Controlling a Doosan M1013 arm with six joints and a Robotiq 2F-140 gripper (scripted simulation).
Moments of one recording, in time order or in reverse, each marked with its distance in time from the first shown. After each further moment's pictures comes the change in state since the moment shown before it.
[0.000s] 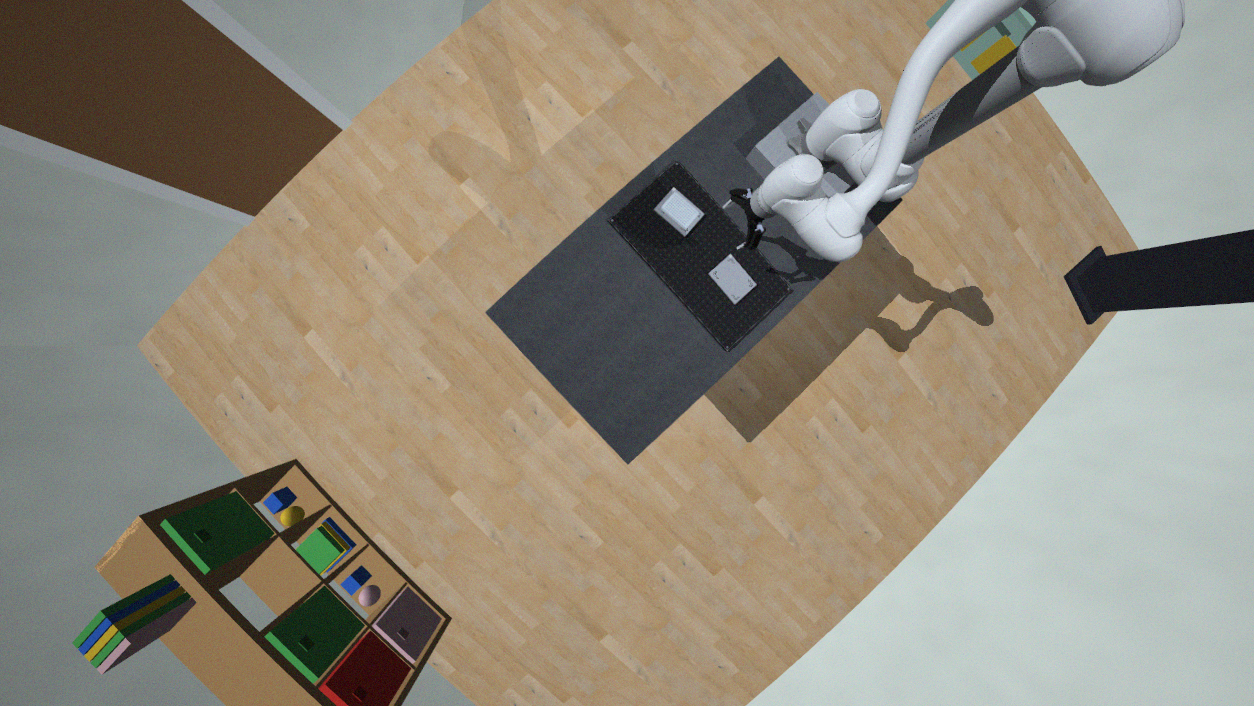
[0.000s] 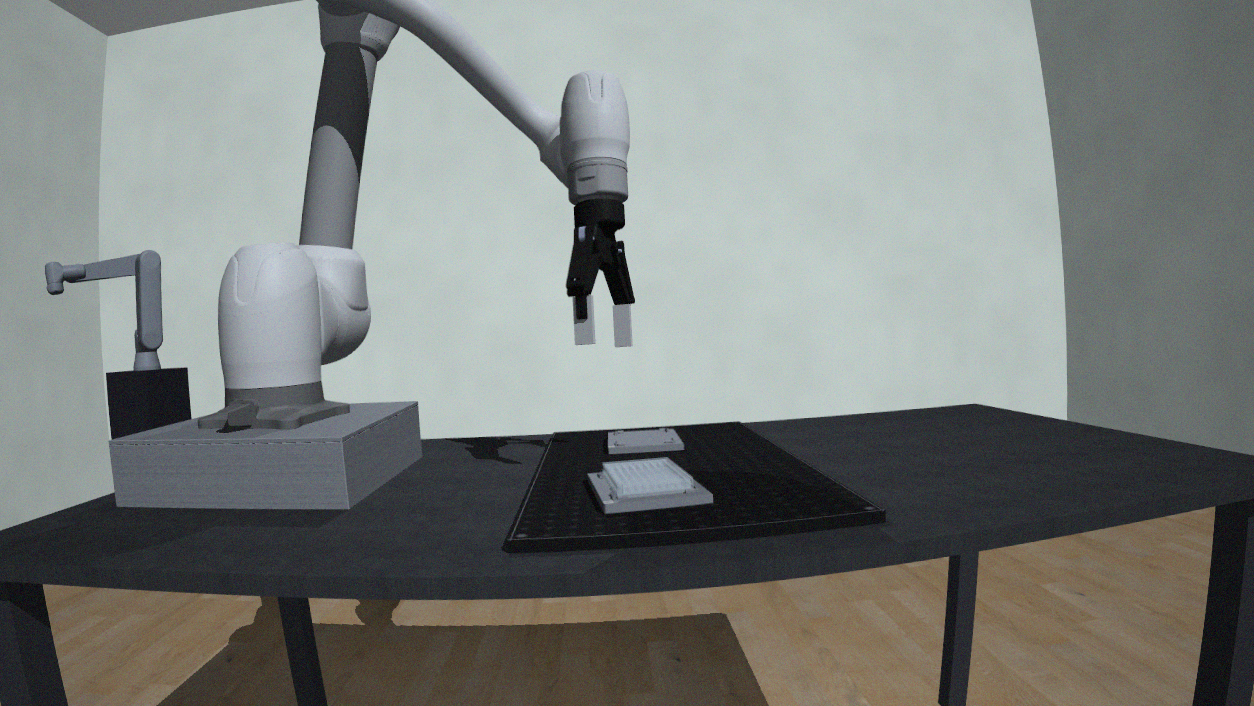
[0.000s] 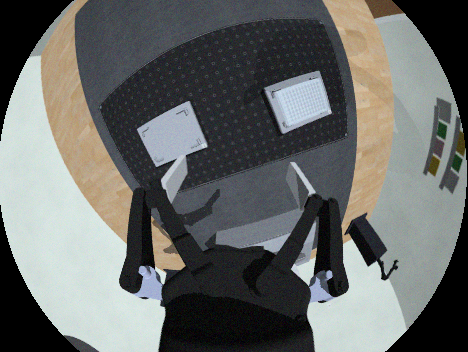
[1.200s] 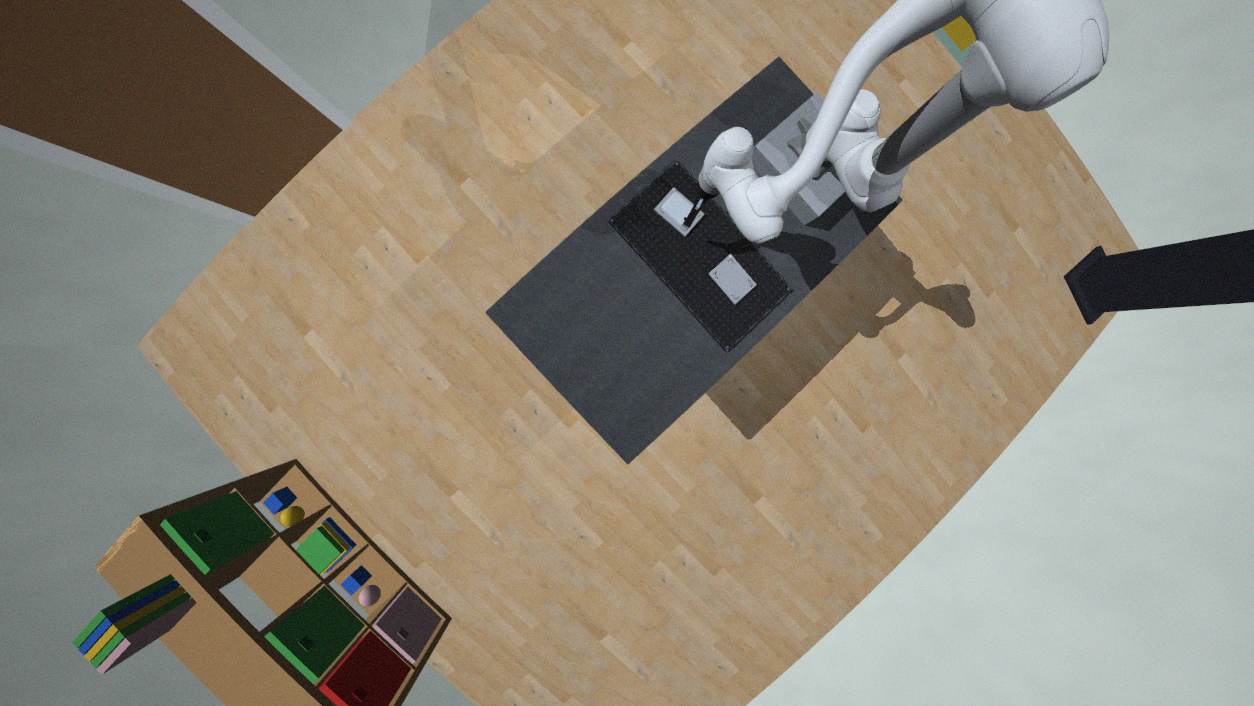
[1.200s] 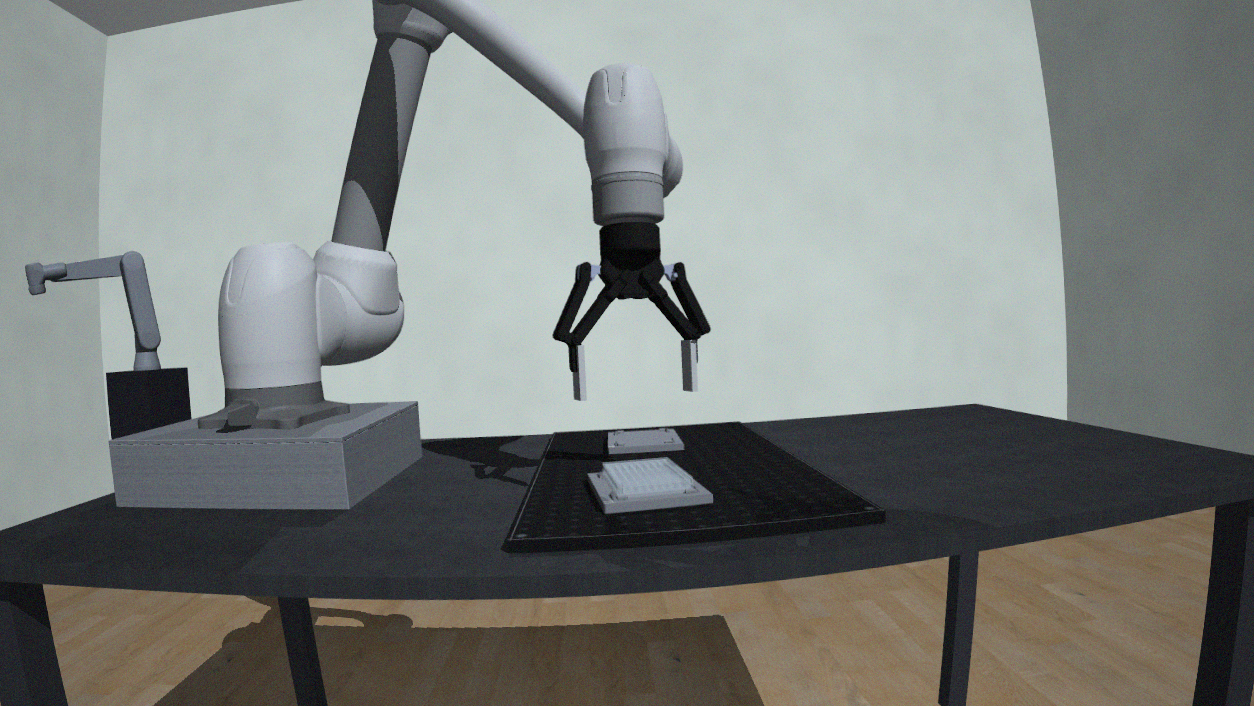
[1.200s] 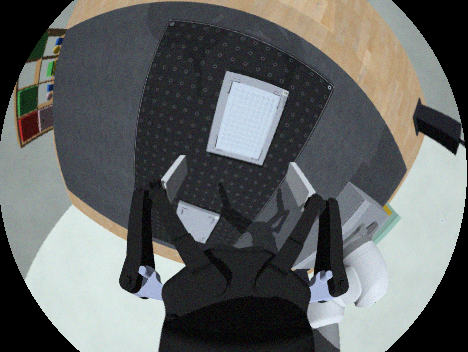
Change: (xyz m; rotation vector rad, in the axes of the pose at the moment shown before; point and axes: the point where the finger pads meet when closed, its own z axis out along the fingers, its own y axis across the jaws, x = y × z) arm 0.085 0.115 0.070 0.034 -0.043 0.843
